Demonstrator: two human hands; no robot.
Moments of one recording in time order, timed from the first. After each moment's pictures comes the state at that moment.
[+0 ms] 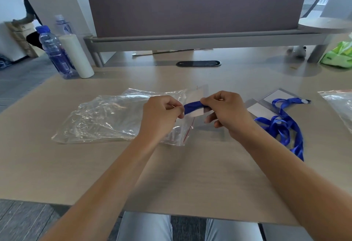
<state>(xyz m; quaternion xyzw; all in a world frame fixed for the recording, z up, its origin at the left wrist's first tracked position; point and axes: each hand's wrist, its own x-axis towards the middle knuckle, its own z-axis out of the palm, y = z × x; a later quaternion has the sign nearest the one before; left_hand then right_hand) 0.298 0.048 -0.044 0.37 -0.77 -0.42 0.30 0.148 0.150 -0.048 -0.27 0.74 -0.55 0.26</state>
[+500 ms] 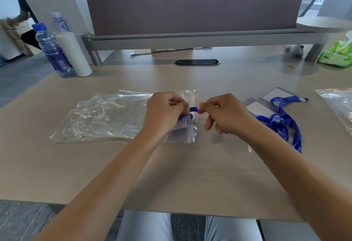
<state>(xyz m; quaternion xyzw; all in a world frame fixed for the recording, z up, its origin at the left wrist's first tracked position) 0.287 0.043 -0.049 0.35 -0.77 -0.43 0.32 0.157 0.167 -0.035 -0.39 0.80 -0.39 0.24</state>
